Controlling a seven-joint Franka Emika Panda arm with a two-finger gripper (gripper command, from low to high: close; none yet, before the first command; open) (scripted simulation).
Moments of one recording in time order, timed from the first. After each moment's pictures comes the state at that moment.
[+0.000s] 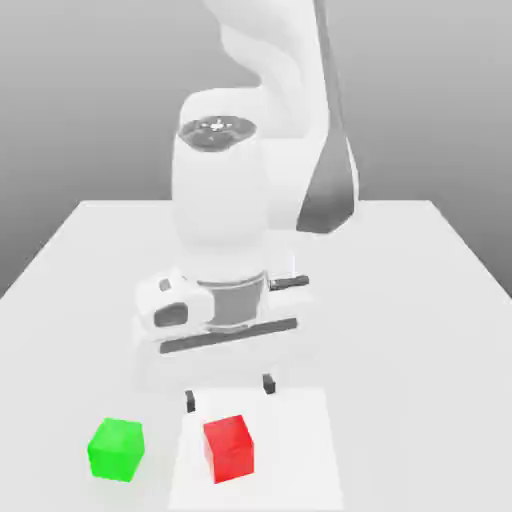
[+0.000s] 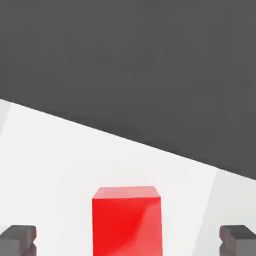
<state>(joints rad) 0.10 0.16 -0.16 -2.60 0.07 2.77 0.32</state>
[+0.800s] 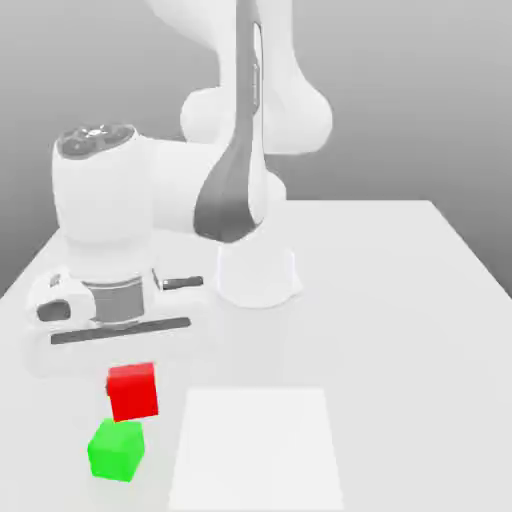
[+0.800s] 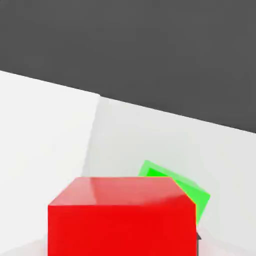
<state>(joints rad) -0.12 0.12 -0.26 -2.54 0.07 2.66 0.13</state>
